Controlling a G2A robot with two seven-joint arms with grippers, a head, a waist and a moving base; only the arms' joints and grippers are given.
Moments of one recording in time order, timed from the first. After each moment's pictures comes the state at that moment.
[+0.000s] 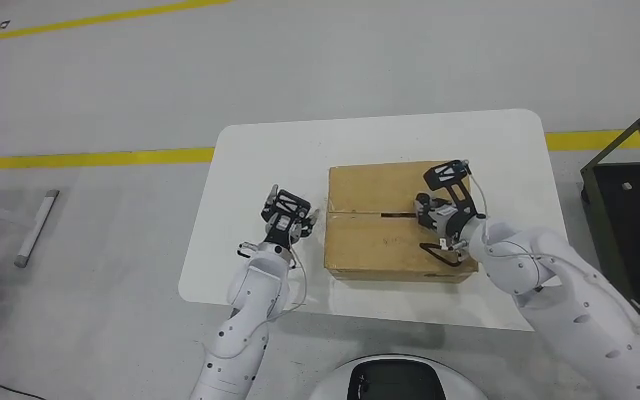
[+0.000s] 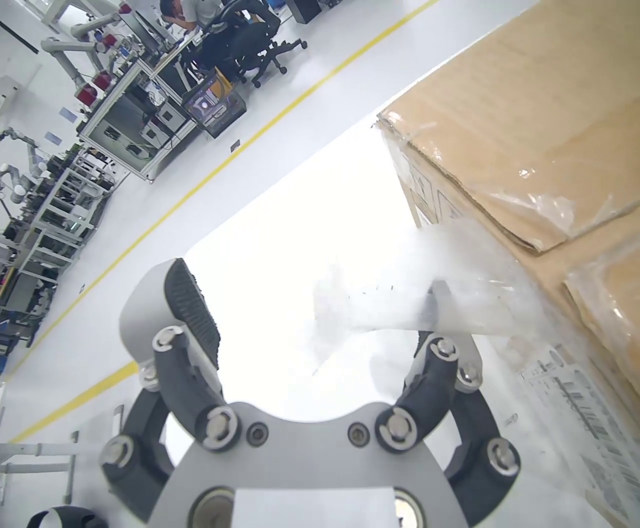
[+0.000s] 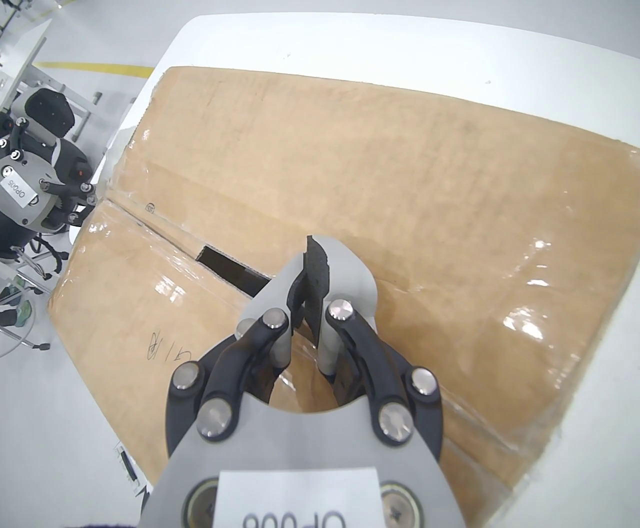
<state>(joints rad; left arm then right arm) 1.09 -1.32 -1.20 -1.52 1.80 -0.05 -0.18 -1.08 -1.06 1.17 -1.82 -0.77 0.15 0.73</state>
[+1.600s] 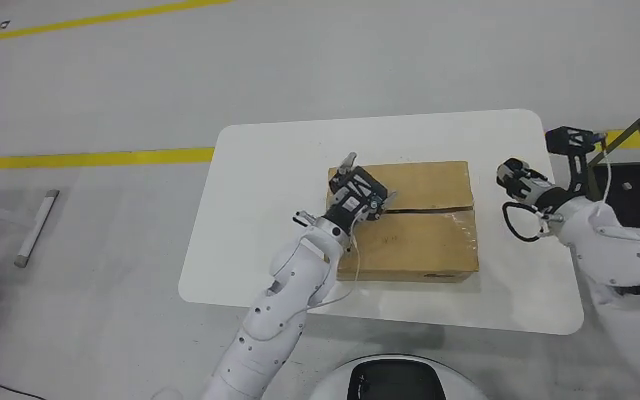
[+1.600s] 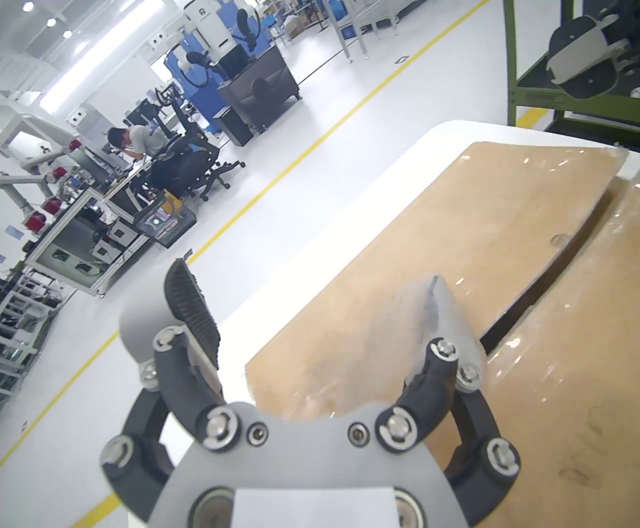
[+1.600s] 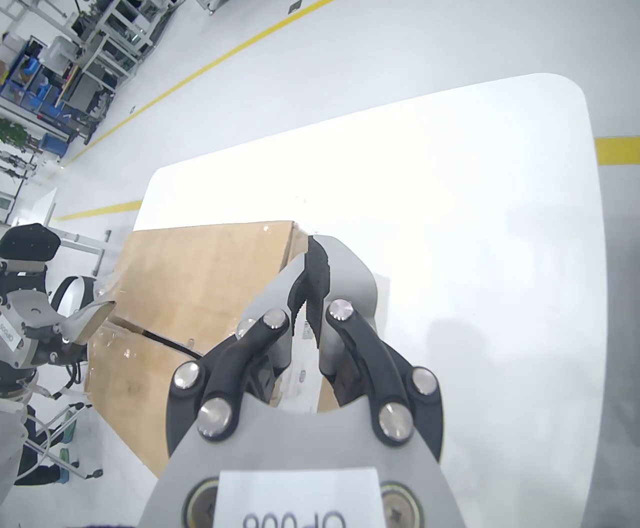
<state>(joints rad) 0.89 -1.40 -0.93 -1.53 1.74 -0.15 -0.13 -1.27 -1.05 1.63 -1.90 -0.59 0.19 0.68</state>
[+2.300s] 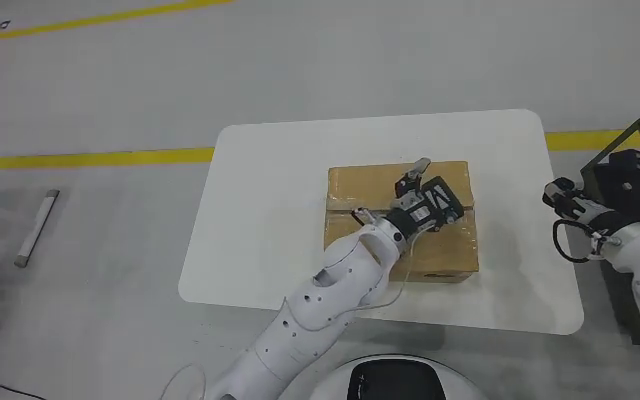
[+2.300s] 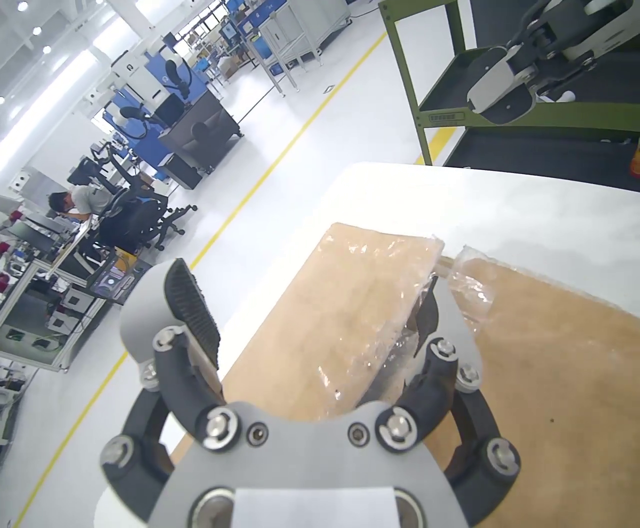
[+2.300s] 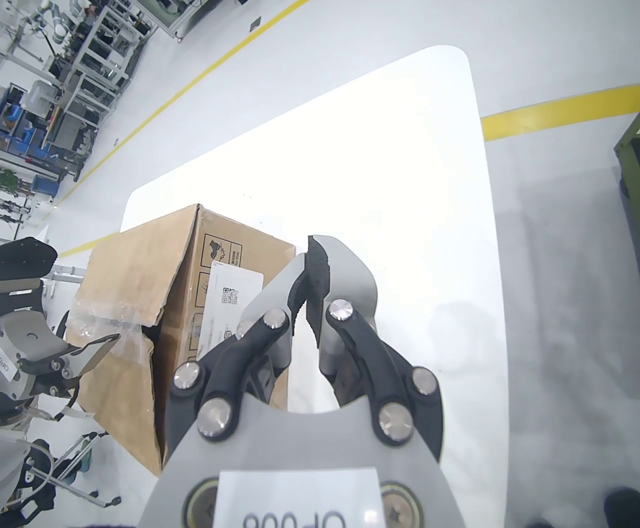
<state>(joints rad) 0.73 -1.51 -0.69 -1.39 1.73 -0.12 -0.13 -1.47 -1.04 1.85 -1.91 -0.48 0.12 0.66</state>
